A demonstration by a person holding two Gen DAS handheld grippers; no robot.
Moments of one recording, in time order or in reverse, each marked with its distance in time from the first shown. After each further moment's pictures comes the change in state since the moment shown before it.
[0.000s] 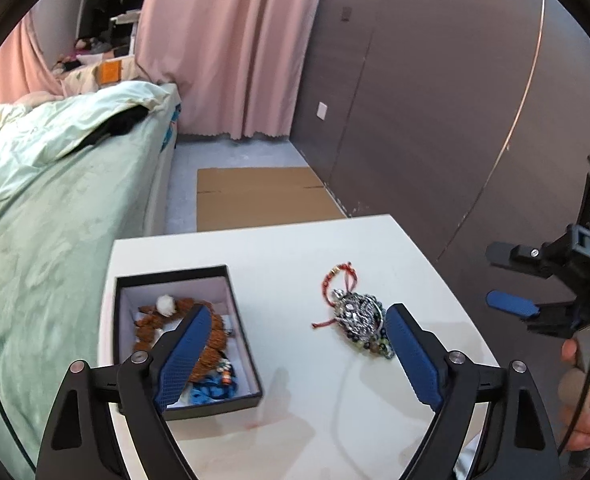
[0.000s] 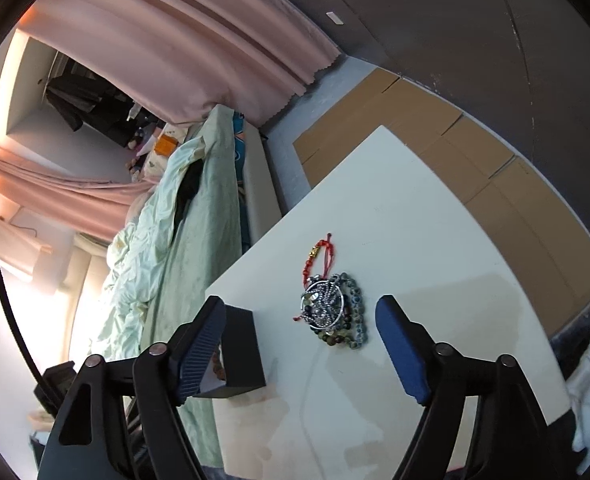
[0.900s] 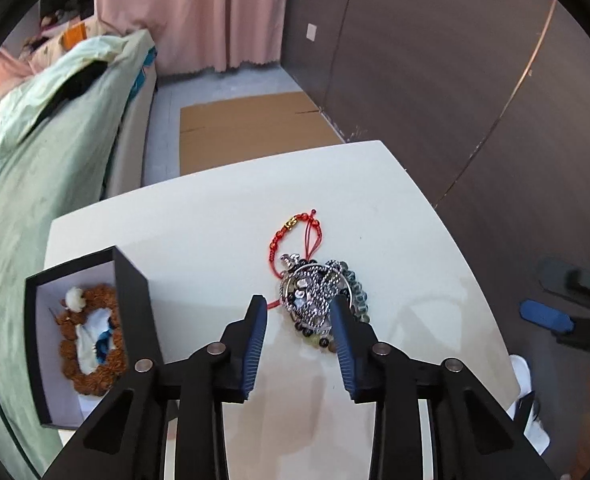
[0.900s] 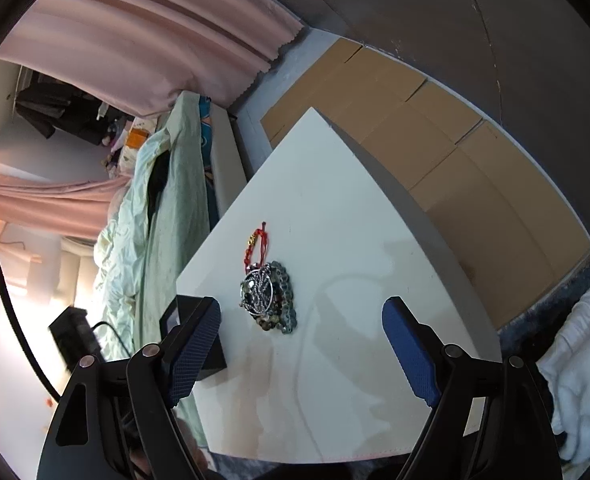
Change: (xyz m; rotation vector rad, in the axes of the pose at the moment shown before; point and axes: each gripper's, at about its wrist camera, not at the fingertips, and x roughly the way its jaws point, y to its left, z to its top) left arm 0.089 -0.054 0.014 0.054 0.296 0.047; right arm -0.008 -0.063 0.014 0.116 0.107 -0.025
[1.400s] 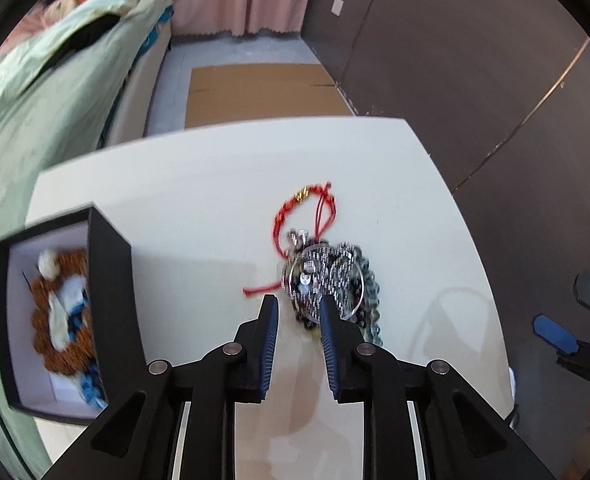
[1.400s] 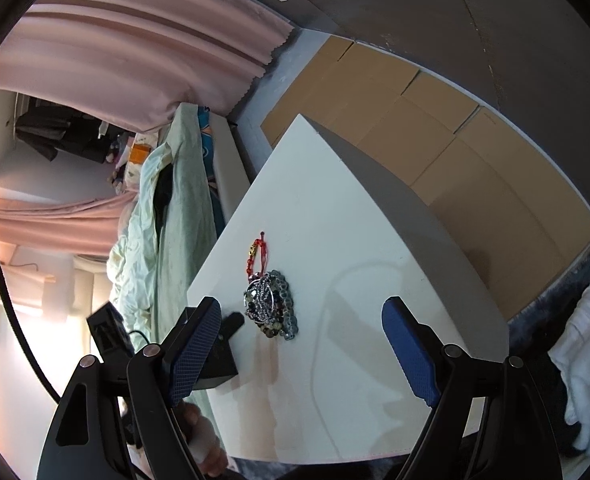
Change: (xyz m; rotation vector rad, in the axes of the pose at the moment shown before) left arm 0.023 0.012 -0.006 -0.123 0.109 -0.015; right arm -0.002 -0.014 0.004 0.072 0.000 0.034
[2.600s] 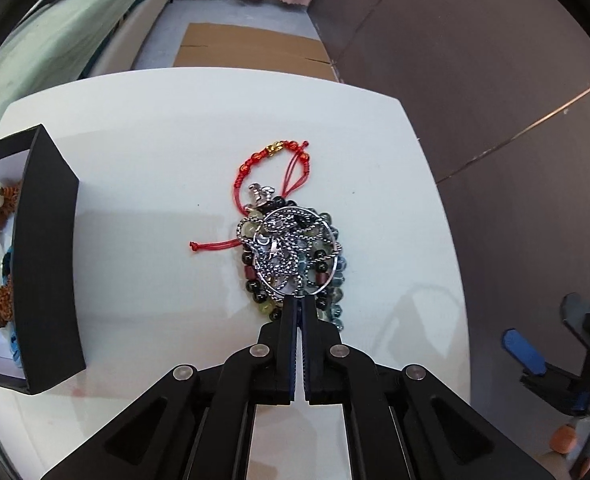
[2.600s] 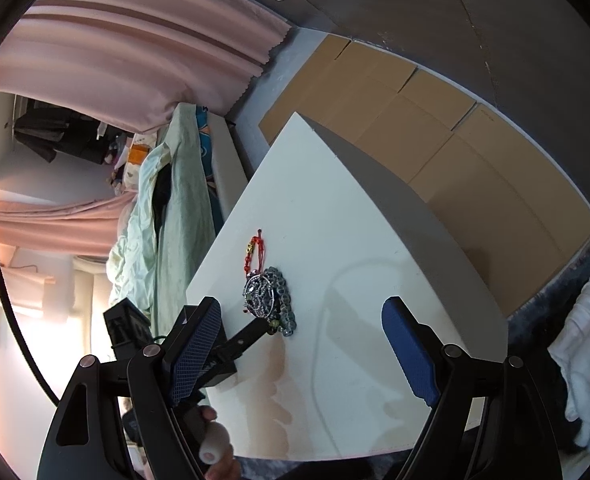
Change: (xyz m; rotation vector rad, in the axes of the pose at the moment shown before) left arm 0.024 -0.010 -0.005 -0.137 0.094 -0.134; right arm -0.001 -0.002 -0.003 0.005 0.000 0.000
